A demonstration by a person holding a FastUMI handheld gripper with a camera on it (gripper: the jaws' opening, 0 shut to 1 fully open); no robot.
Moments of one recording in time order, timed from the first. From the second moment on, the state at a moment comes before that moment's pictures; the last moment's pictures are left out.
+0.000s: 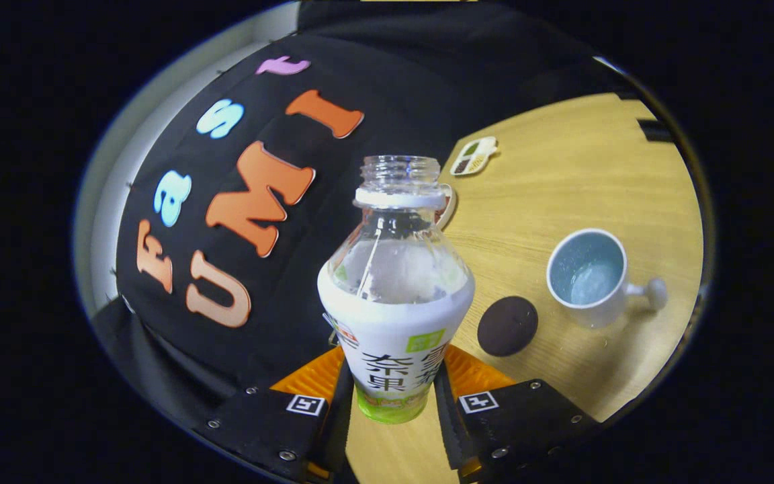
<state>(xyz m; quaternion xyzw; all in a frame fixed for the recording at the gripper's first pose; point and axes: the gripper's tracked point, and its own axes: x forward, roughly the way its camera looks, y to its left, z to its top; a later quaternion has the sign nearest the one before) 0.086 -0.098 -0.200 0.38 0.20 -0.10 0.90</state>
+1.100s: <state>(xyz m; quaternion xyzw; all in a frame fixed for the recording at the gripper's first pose) 0.122 -0.098 -0.198 -0.03 0.15 -0.11 0.98</state>
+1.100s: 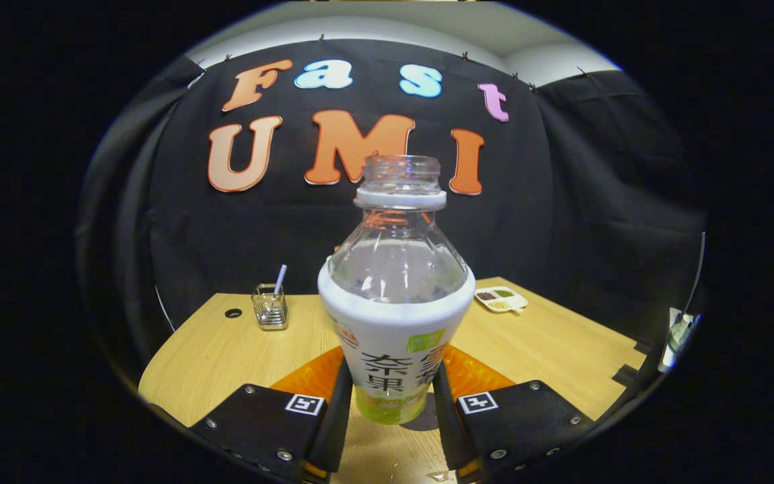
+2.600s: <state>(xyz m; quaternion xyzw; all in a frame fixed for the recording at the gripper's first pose) 0.141 -0.144 -0.293 -0.02 0.23 -0.15 0.96</state>
